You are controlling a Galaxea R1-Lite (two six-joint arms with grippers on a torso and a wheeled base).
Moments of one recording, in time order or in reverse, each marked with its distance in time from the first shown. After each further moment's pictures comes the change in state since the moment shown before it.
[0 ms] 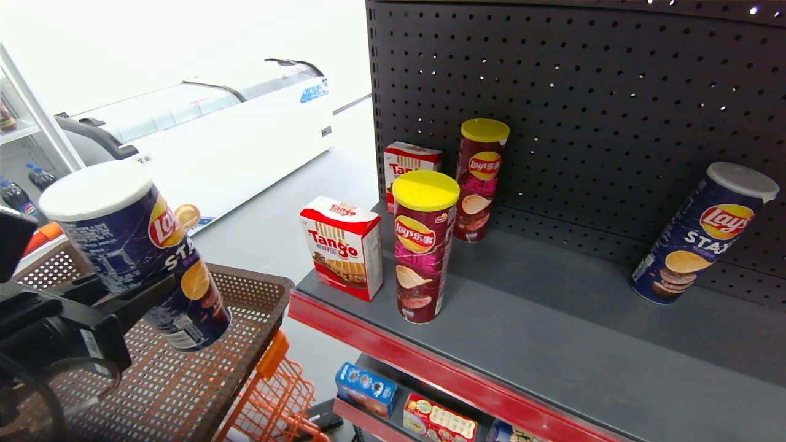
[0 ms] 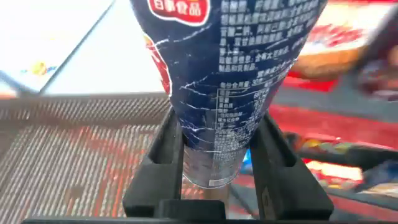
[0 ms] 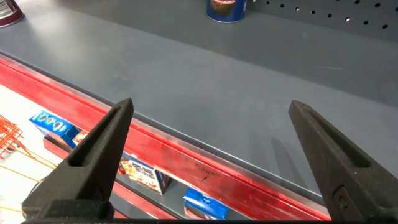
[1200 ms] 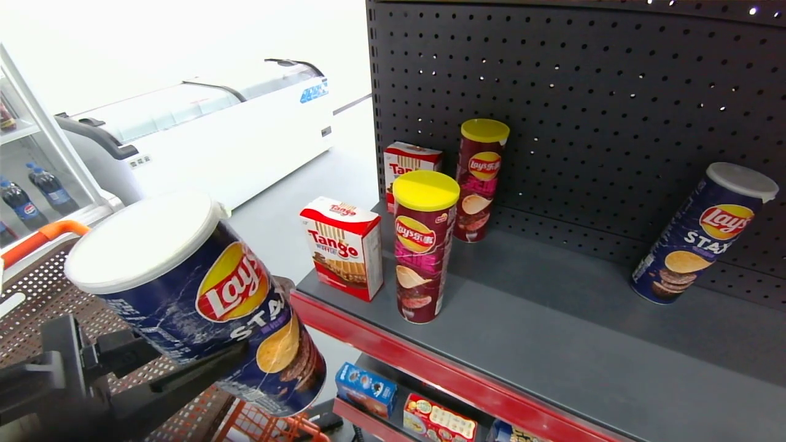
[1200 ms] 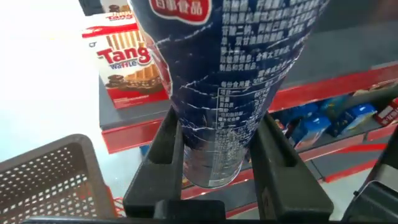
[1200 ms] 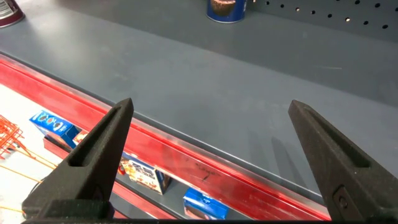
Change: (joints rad) left arm -0.290 -0.058 0.059 -0.041 -0.299 -0.015; right arm 0.000 0.000 0.000 0.000 0.000 0.000
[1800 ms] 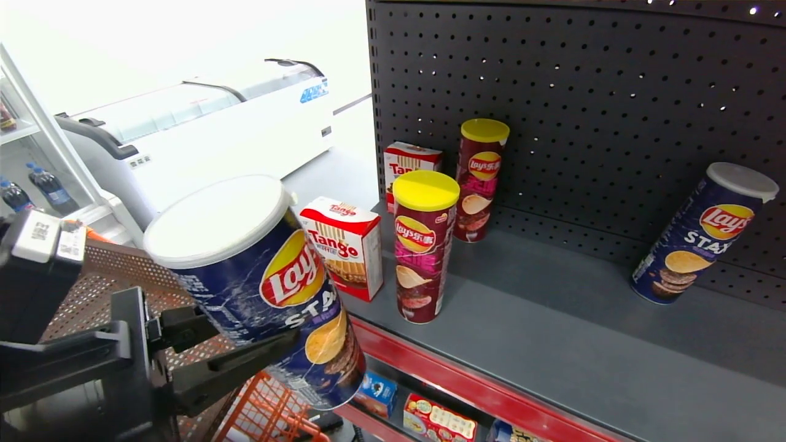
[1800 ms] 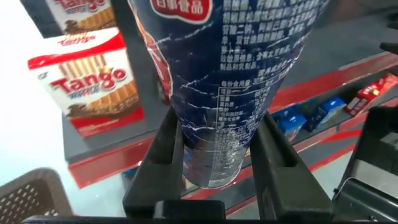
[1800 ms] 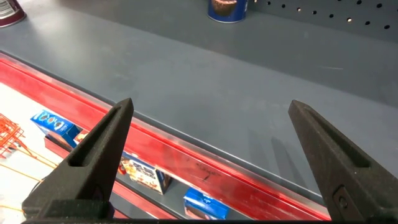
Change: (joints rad) left arm -0.043 0.134 -0.083 -0.038 -0.096 0.005; right arm 0.000 0.000 0.000 0.000 0.003 -0.001
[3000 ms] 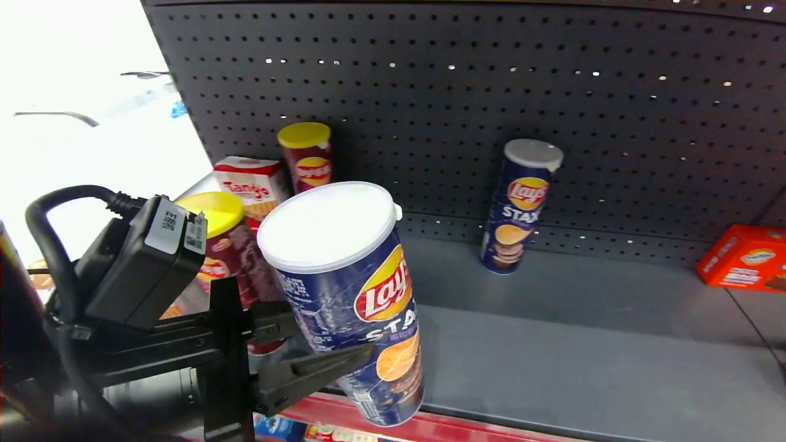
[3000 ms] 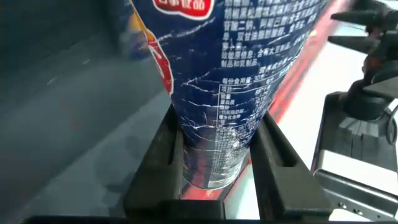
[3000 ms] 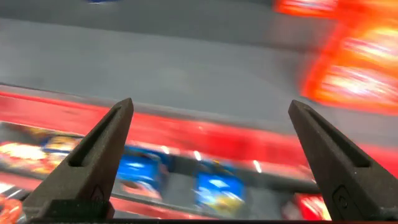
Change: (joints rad) left arm -0.103 0.157 -0.093 -0.021 -0.095 0.020; right arm 0.000 0.000 0.000 0.000 0.000 0.000
